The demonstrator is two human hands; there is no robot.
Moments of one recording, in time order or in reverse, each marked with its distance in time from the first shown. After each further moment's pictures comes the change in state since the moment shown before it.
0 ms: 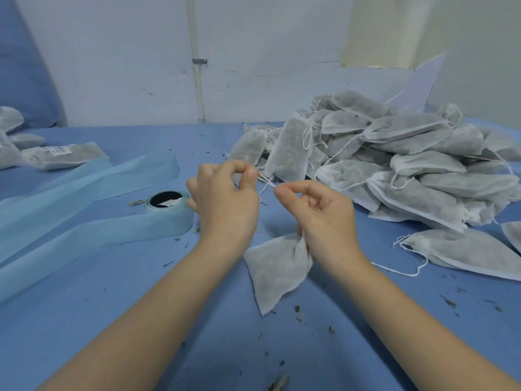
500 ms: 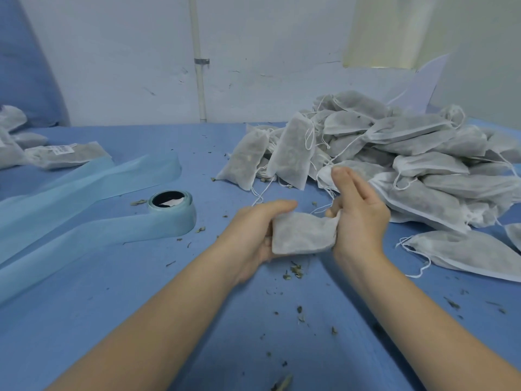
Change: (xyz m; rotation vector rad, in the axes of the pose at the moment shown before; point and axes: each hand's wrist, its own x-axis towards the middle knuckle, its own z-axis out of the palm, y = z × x) left_hand -0.011 -0.005 0.006 -0.673 -0.653 -0.660; right_hand 0.017 0.005 -0.014 0.422 0.484 0.169
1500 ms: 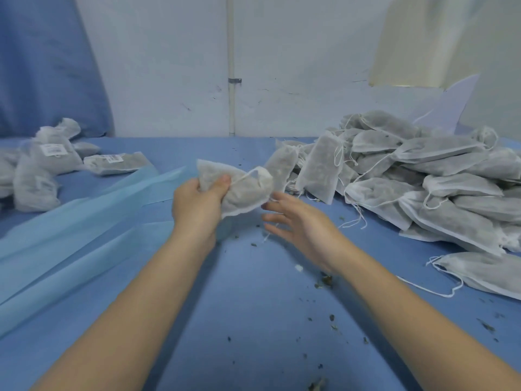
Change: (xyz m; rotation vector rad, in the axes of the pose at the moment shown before) left_hand -0.002 0.039 -0.083 0.123 0.662 0.517; right_hand -0.021 0.026 0.050 -0.314 -0.858 0.408
